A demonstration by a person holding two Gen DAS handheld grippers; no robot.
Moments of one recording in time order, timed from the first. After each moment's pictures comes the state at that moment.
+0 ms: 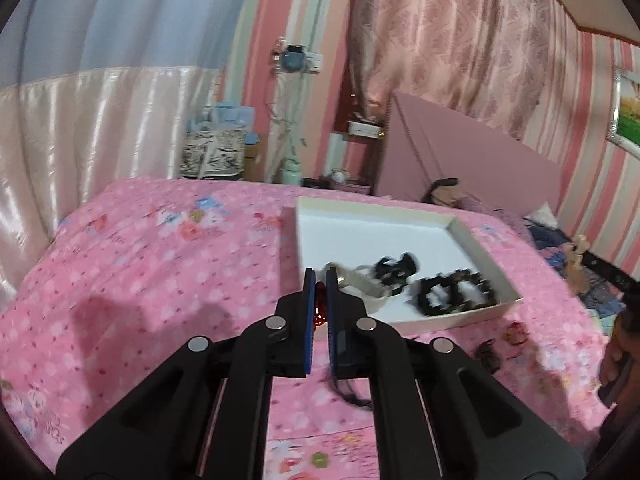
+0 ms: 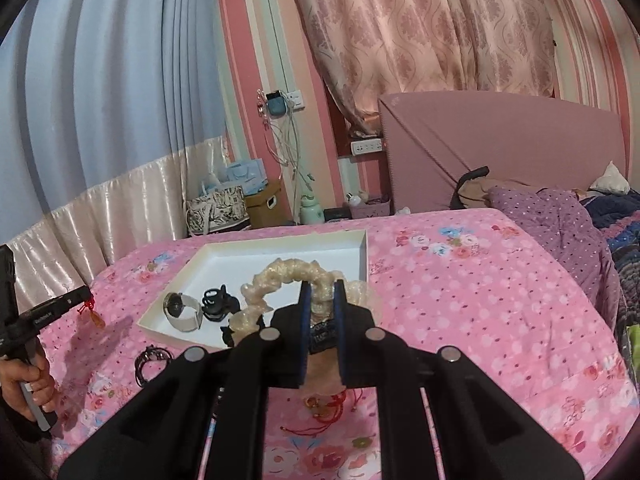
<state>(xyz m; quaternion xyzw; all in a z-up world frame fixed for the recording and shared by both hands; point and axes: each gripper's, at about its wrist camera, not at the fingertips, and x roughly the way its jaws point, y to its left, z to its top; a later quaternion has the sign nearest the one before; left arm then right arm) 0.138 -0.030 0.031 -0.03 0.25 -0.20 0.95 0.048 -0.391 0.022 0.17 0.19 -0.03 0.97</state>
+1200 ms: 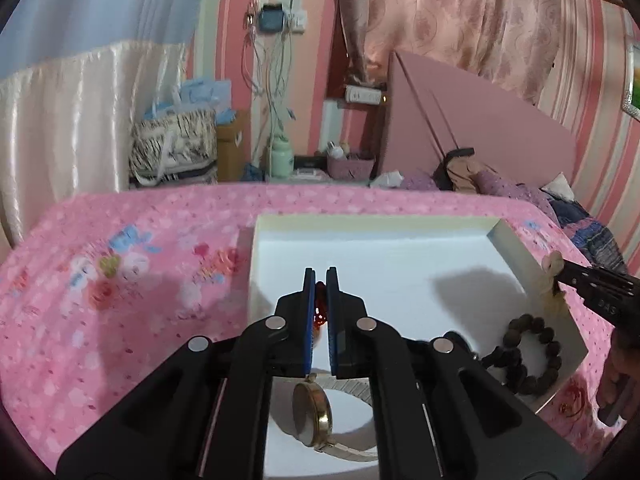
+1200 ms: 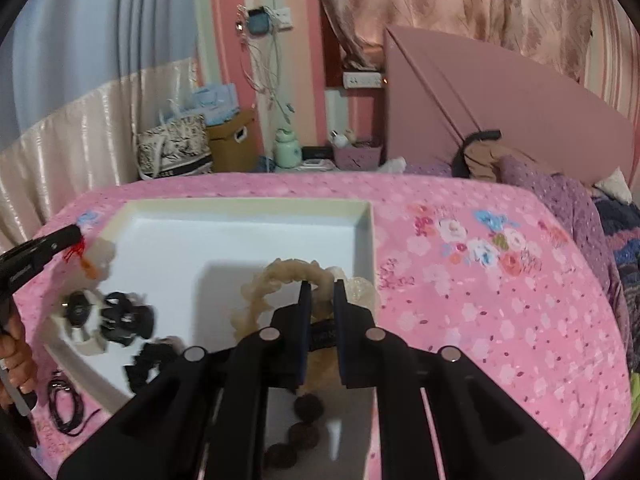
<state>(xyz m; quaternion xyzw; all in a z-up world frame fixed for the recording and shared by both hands) 0.297 -0.119 -0.006 0.01 0.31 -0.20 0.93 0.215 -0.391 -0.032 0.11 0.33 -0.05 0.94</state>
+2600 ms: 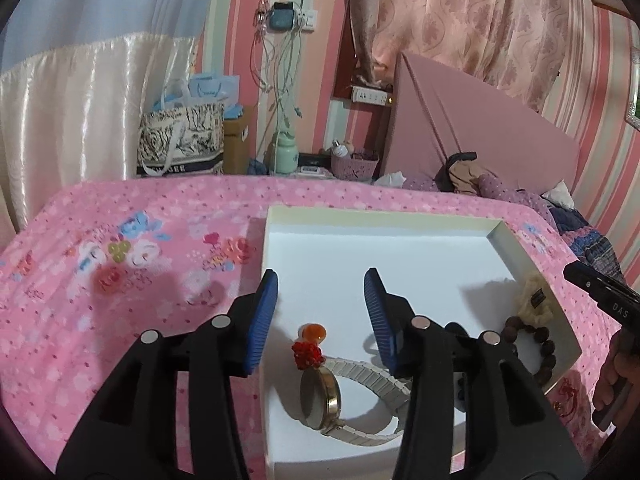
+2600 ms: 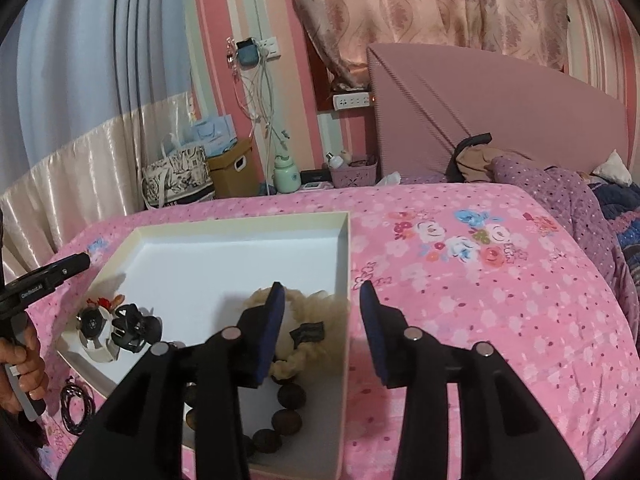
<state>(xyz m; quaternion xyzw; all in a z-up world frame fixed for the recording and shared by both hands) 0.283 -0.108 0.003 -0.01 0.30 -0.19 0.94 0.183 -0.414 -0.028 0.16 0.27 -0.05 0.95</state>
